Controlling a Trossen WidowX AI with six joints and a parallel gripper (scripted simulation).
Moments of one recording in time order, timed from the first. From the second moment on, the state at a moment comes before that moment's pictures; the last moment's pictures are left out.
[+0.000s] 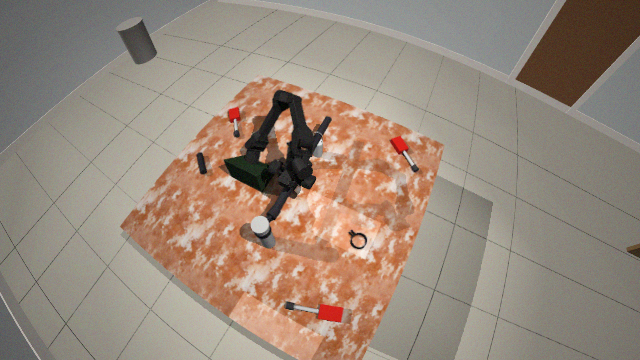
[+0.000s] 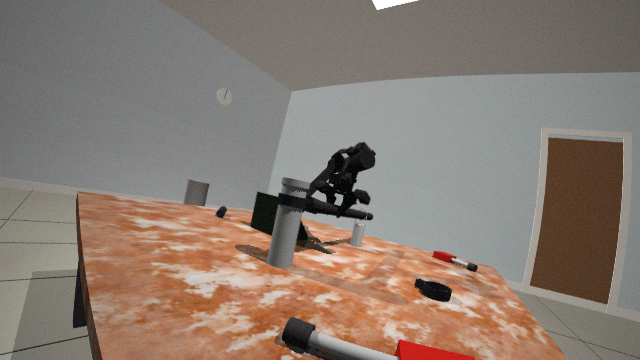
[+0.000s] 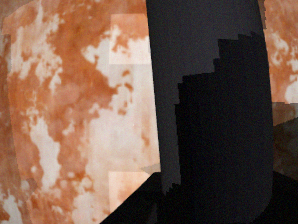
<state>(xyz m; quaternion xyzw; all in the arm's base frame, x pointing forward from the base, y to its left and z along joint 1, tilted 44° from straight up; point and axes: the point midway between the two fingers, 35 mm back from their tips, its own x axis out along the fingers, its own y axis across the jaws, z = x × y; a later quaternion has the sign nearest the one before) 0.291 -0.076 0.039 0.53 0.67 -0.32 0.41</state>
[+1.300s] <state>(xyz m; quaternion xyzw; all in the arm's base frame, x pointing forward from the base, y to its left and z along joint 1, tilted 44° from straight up) 0.286 -0.094 0.028 0.54 0.66 -0.32 0.41</state>
